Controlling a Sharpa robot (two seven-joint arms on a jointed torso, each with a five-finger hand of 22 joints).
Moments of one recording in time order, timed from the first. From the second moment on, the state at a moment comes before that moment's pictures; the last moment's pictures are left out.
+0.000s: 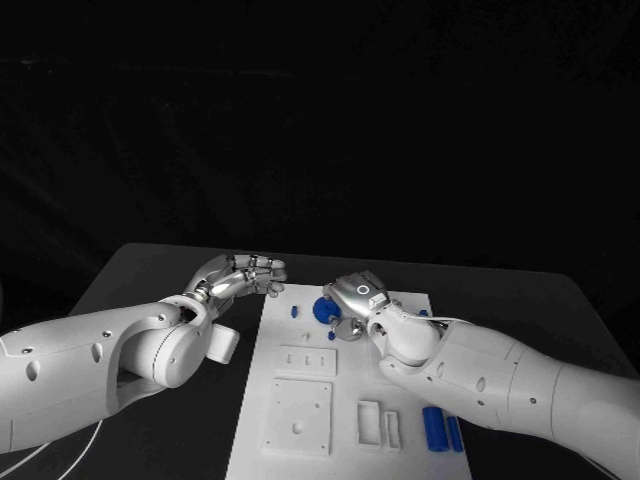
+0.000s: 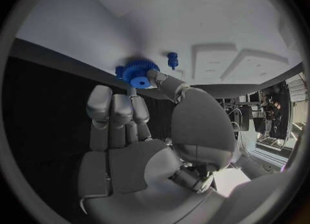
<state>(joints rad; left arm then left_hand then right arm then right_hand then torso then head) 1.40 -0.84 -0.23 1.49 -0.04 -0.35 0.40 1.13 -0.07 0.47 -0.27 0.17 0.75 0.20 0.30 0.44 1.07 0.15 0.12 0.08 0.91 0.13 0.38 0.53 0.06 0.72 0.03 0.45 1.29 1.20 -0.34 -0.10 1.00 -2.02 -0.51 -0.27 1.07 -0.28 0.81 -0.13 0.18 0.87 0.11 0.27 0.41 1.30 0.00 1.27 1.31 1.31 -0.10 1.30 0.96 0.16 1.30 -0.09 1.10 1.31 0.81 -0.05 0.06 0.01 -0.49</state>
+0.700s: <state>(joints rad) 1.40 -0.83 -0.23 1.48 -0.04 -0.35 0.40 1.13 -0.06 0.47 -0.27 0.17 0.75 0.20 0.30 0.44 1.07 0.15 0.12 0.08 0.91 0.13 0.38 0.53 0.07 0.72 0.03 0.45 1.29 1.20 -0.35 -0.10 1.01 -1.95 -0.49 -0.25 0.93 -0.06 1.04 -0.24 0.52 0.81 0.08 0.27 0.42 1.30 -0.03 1.26 1.31 1.31 -0.13 1.29 0.97 0.18 1.29 -0.09 1.12 1.31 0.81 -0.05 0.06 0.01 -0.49</state>
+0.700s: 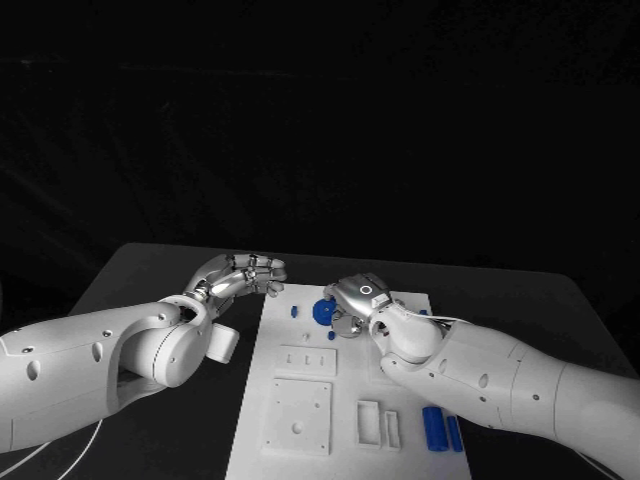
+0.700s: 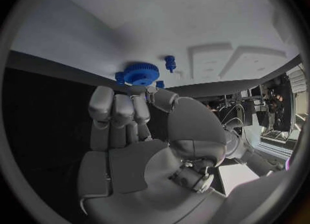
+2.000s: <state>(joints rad) 1.40 -0.85 -0.23 1.49 -0.04 -0.35 0.40 1.13 -0.06 0.47 -0.27 0.17 0.75 0.20 0.30 0.44 1.07 0.15 0.12 0.08 0.91 0.13 0.38 0.53 0.06 0.72 0.03 0.45 1.29 1.21 -0.49 -0.03 1.14 -1.73 -0.58 -0.16 0.94 -0.09 1.03 -0.23 0.36 0.79 0.08 0.29 0.43 1.29 -0.03 1.25 1.31 1.31 -0.14 1.28 0.98 0.19 1.31 -0.11 1.12 1.31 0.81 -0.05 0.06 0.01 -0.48</state>
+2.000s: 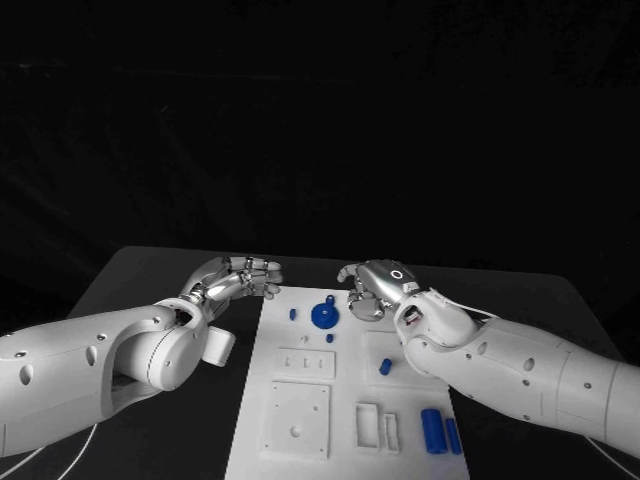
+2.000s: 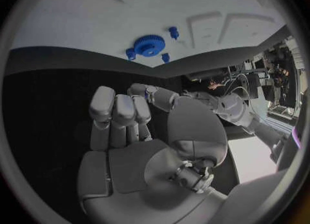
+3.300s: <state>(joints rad) 1.38 -0.85 -0.23 1.46 -0.04 -0.34 0.40 1.13 -0.06 0.47 -0.27 0.17 0.75 0.20 0.30 0.44 1.07 0.15 0.12 0.08 0.91 0.13 0.38 0.53 0.07 0.72 0.03 0.45 1.29 1.18 -0.67 0.01 0.93 -1.28 -0.30 0.17 1.07 -0.20 0.64 -0.28 0.07 0.82 0.11 0.32 0.45 1.26 0.00 1.24 1.31 1.31 -0.11 1.27 1.00 0.18 1.27 -0.10 1.11 1.31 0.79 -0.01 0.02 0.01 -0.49</state>
